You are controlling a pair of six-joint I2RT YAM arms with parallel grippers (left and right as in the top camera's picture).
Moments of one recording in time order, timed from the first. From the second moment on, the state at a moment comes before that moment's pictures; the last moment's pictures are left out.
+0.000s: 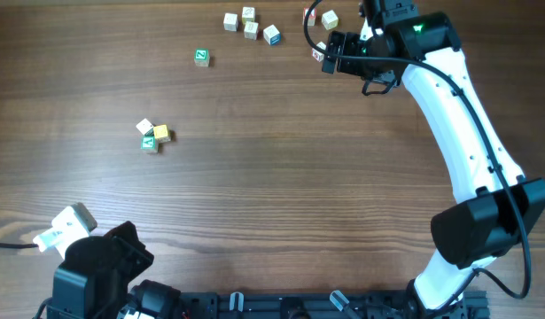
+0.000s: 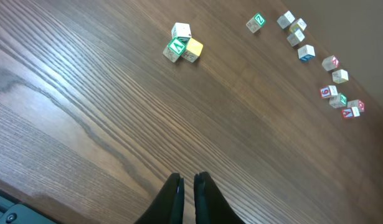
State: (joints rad) left arm -0.34 0.48 1.06 -1.40 -0.32 -0.94; right arm 0.29 1.89 1.91 -1.11 -0.04 0.44
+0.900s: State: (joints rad) left arm -0.34 0.48 1.05 -1.25 -0.30 -0.74; right arm 0.43 0.82 1.93 -1.42 0.34 0.42
